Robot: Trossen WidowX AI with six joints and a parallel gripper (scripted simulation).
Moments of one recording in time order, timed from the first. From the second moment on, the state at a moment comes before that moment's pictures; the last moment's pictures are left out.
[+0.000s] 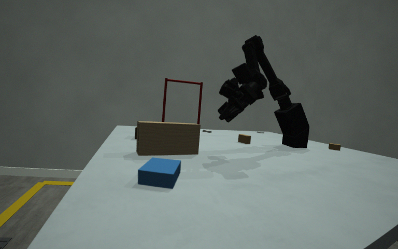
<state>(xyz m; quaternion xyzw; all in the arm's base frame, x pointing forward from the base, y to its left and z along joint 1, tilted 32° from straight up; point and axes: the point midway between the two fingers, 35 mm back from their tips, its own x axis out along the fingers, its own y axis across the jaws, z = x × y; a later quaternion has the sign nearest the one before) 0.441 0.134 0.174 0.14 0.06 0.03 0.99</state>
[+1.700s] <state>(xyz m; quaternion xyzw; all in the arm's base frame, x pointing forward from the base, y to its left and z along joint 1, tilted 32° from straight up) 0.409 0.054 0.166 -0.08 -0.01 -0.04 1.00</state>
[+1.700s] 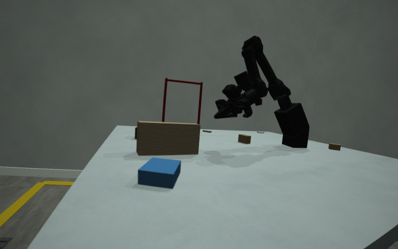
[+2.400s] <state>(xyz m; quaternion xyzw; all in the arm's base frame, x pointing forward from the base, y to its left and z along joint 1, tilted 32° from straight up) 0.391 -0.113 0.182 -0.02 -0.02 -0.14 0.99</state>
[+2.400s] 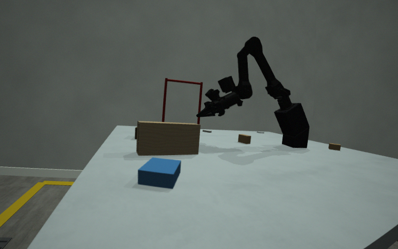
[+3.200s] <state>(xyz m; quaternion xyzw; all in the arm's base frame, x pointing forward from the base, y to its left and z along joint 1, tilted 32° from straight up) 0.370 -0.162 0.183 0.00 -0.02 -0.16 0.99</state>
